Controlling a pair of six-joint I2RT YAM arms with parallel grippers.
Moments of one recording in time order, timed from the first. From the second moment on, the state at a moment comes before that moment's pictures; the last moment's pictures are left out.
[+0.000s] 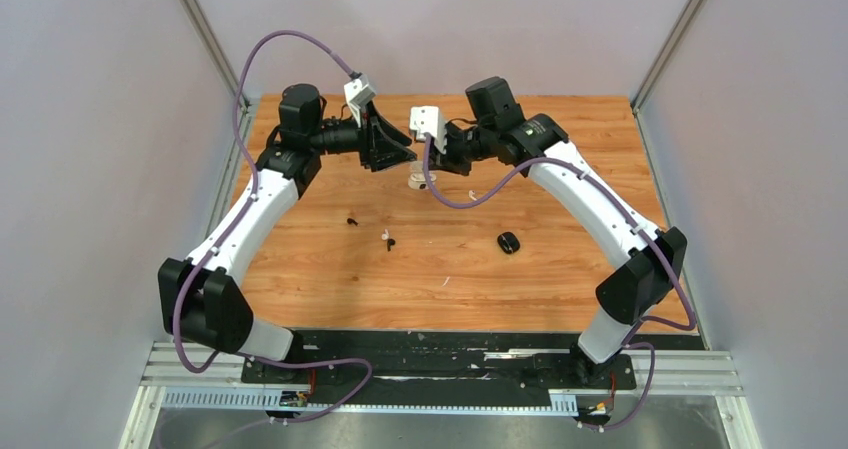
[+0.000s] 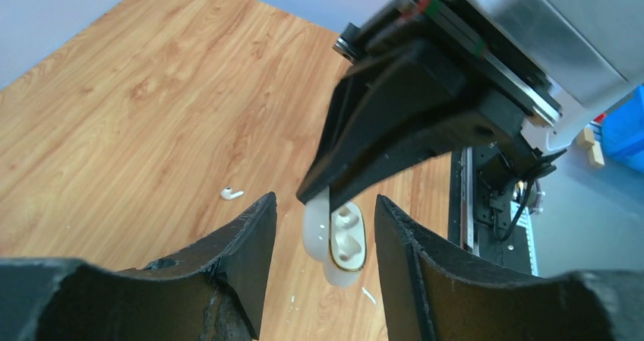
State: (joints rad) left arm -0.30 1.43 1.28 -0.04 1.06 -0.09; right arm 0.60 1.69 1.79 -0.78 -0.58 -0.76
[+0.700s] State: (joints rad) left arm -0.29 1.48 1.32 -0.20 1.09 0.03; right arm 0.68 1.69 1.78 -0.76 -0.45 -0.84
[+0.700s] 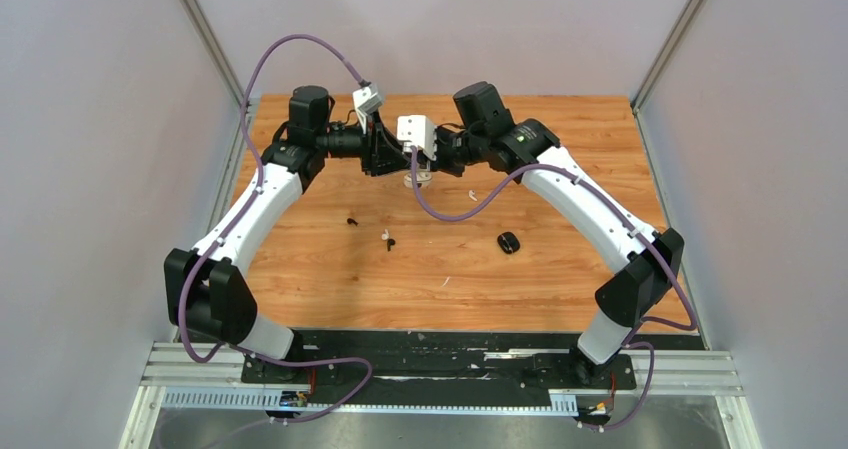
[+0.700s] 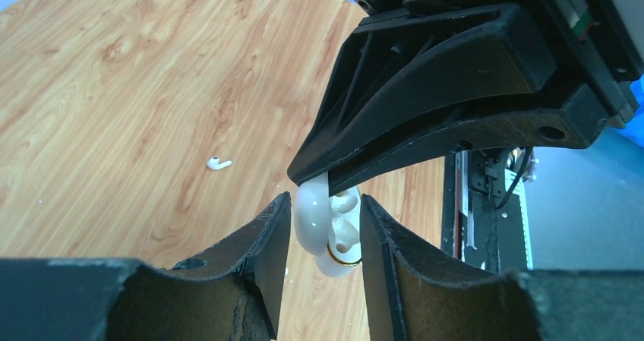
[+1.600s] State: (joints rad) left arm -0.29 1.51 1.32 -0.24 1.11 0.10; right arm 0.69 1.69 1.81 -0.75 -0.43 -0.84
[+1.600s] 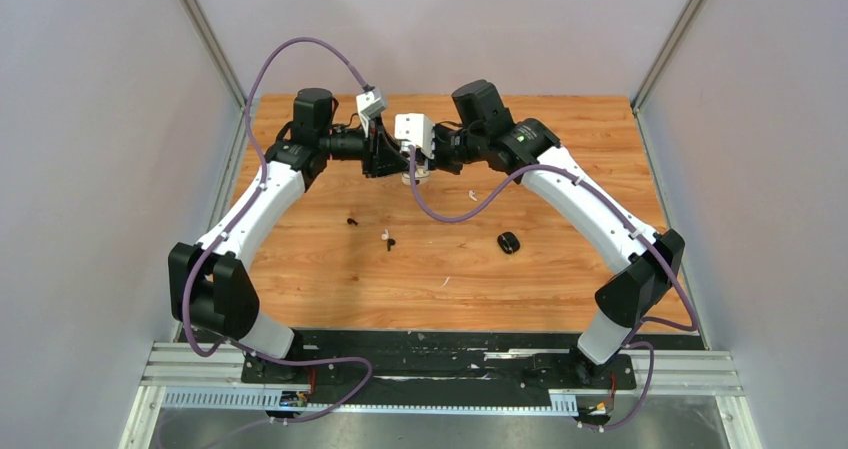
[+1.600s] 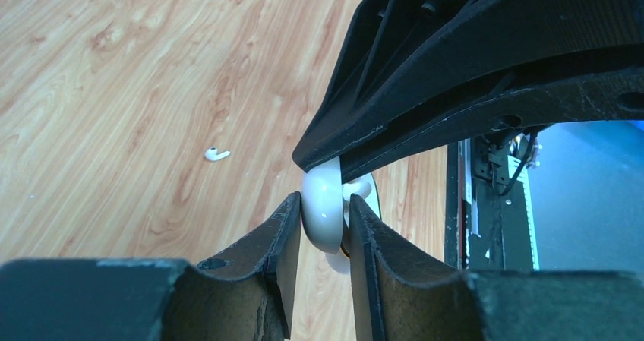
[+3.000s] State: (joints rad) left arm -0.28 1.52 1.30 -0.17 1.17 0.00; right arm 0.70 1.69 1.81 -0.74 -0.42 -0.83
